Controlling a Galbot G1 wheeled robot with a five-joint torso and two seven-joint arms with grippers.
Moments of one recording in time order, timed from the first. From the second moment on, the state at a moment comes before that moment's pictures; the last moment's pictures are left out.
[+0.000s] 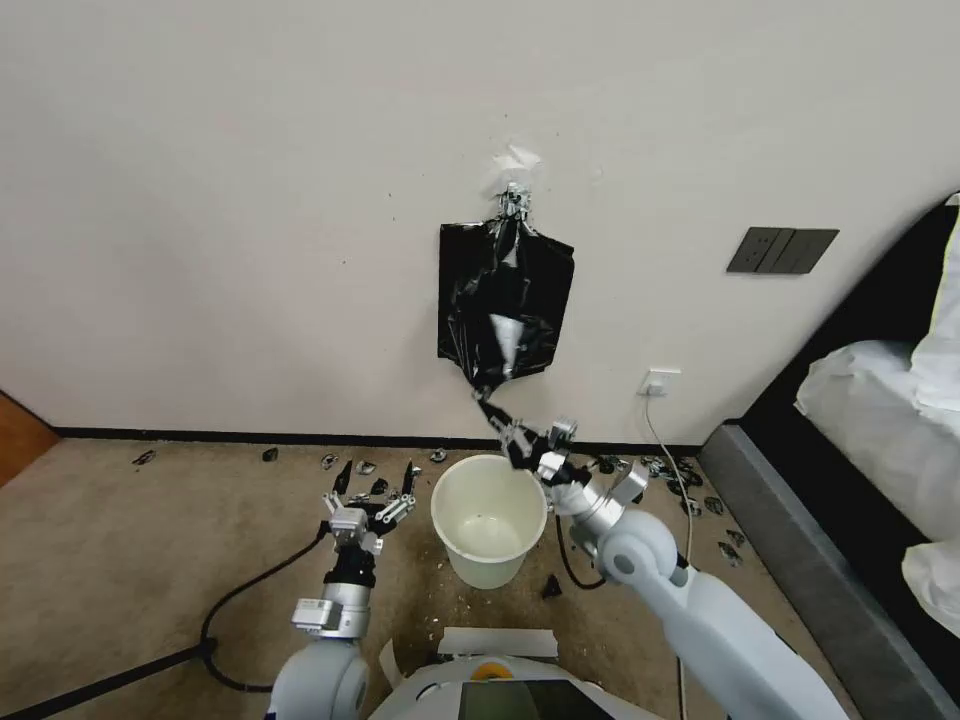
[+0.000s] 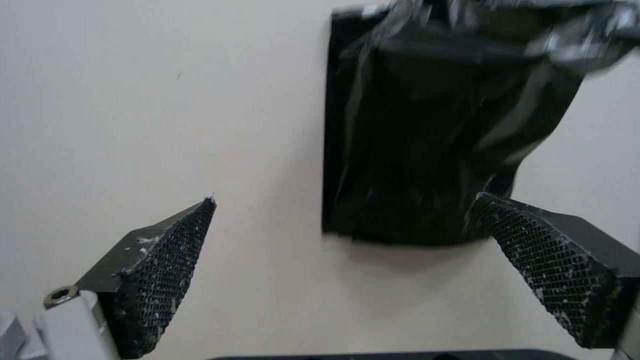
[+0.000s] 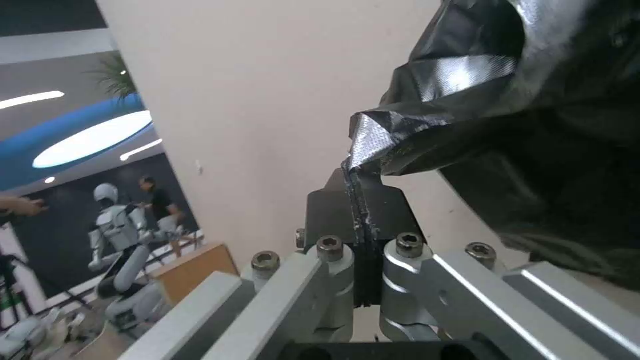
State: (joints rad) left arm 1.64 -1.18 -0.44 -2.26 -0.22 -0.23 -0.09; right arm -1.09 0.98 0.10 2.14 0.99 0.07 -0.14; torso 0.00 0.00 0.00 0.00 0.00
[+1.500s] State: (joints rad) left arm -0.49 -0.61 1.01 -1.95 -0.96 0.35 -0.12; right arm -1.04 0.98 0.07 2.10 0.90 0.07 -0.09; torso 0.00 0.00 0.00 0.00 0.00
